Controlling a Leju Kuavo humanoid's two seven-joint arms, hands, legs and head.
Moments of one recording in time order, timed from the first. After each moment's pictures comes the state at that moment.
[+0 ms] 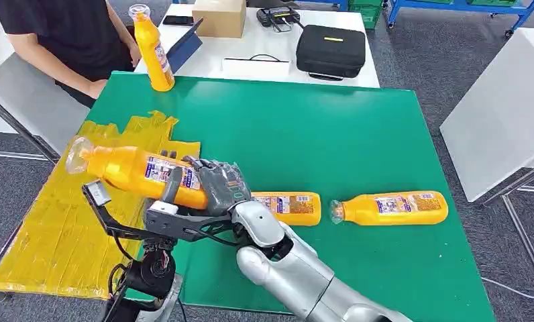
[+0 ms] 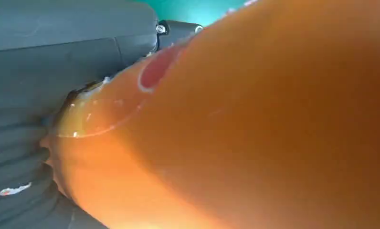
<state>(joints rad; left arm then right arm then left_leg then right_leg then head) -0.06 -0.13 -0.34 -1.67 0.74 0.20 -0.14 -0.58 0.30 1.01 -1.07 0.80 -0.15 0.24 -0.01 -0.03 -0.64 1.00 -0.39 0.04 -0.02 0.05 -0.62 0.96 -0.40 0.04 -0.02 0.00</state>
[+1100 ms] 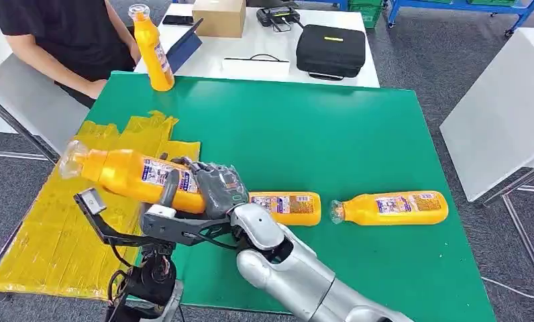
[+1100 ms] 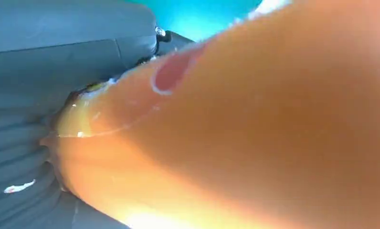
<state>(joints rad) -0.03 -0.13 -0.35 -1.71 0.70 0.25 -0.23 -0.57 0.27 1.01 -1.12 0.78 -0.16 0.26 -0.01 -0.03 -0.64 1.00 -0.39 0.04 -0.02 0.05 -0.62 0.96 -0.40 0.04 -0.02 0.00</state>
